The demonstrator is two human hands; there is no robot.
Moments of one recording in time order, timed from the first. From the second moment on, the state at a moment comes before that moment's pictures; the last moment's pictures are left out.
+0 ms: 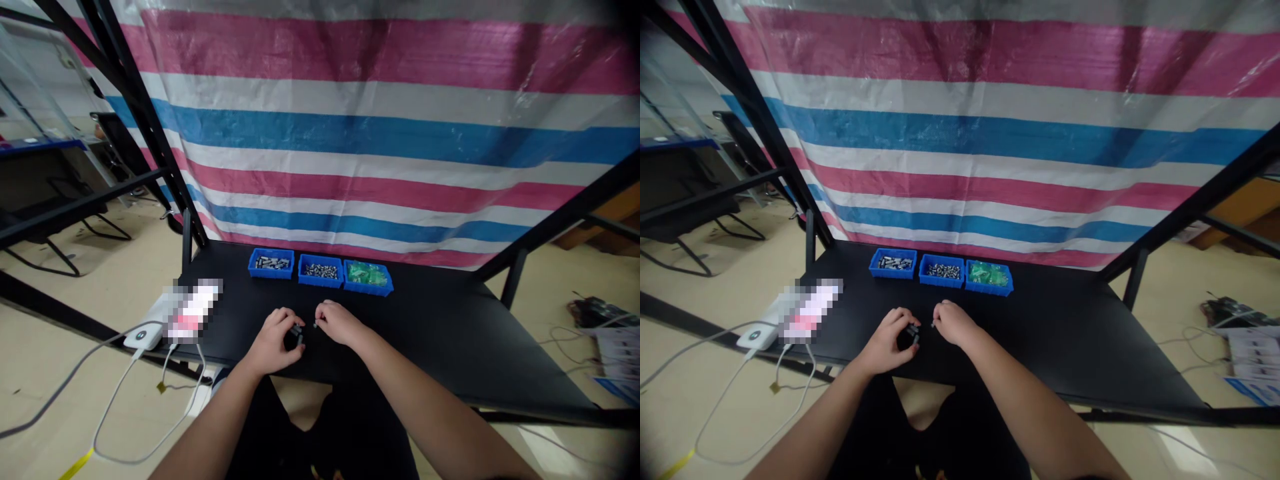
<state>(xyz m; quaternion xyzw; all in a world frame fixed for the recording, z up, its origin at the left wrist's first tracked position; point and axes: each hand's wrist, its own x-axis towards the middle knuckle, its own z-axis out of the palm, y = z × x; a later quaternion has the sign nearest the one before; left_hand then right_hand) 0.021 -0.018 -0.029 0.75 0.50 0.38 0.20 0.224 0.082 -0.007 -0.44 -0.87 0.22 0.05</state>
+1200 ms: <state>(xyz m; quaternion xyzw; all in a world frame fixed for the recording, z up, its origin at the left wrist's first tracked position) 0.025 -0.017 -0.039 0.73 0.56 0.35 0.12 0.201 0.082 0.014 -0.35 -0.90 0.27 0.07</state>
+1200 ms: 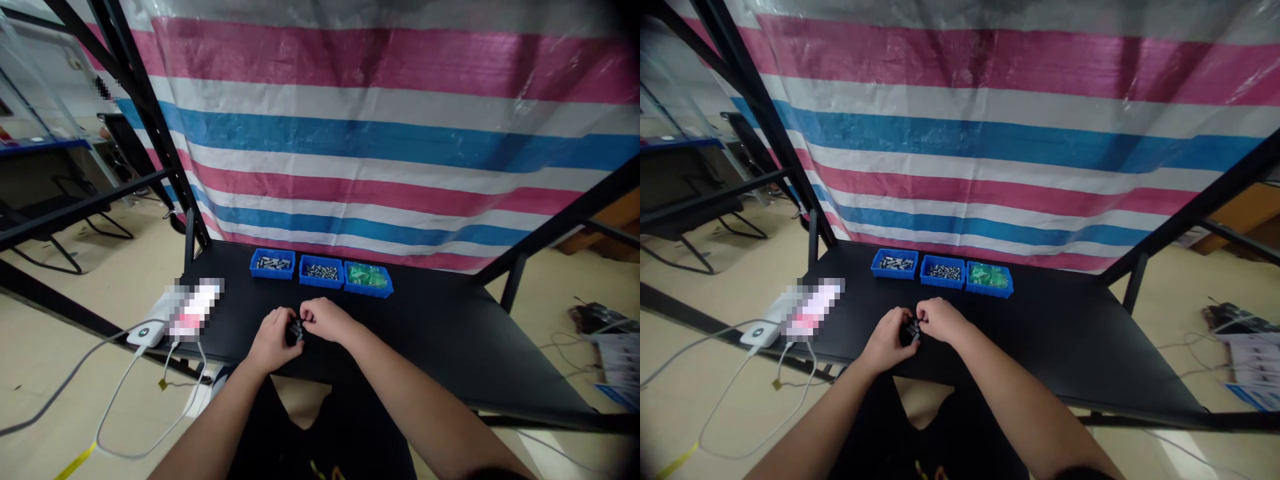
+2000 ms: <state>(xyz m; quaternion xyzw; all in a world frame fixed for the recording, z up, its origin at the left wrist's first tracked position) 0.007 -0.039 -0.056 0.60 0.58 0.49 0.23 0.183 0.103 0.028 -0.27 -0.89 0.36 0.05</state>
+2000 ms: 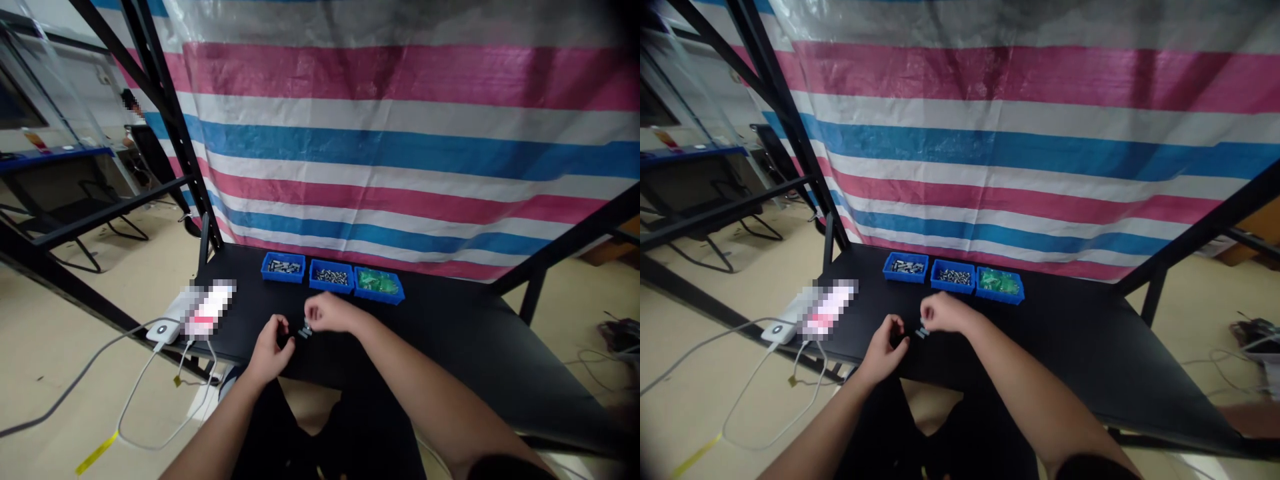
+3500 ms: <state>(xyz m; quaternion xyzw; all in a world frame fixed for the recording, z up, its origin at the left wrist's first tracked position) 0.008 -0.040 -0.045 0.65 0.56 0.47 0.22 0.187 0.089 0.016 -0.37 -0.88 0.30 0.00</state>
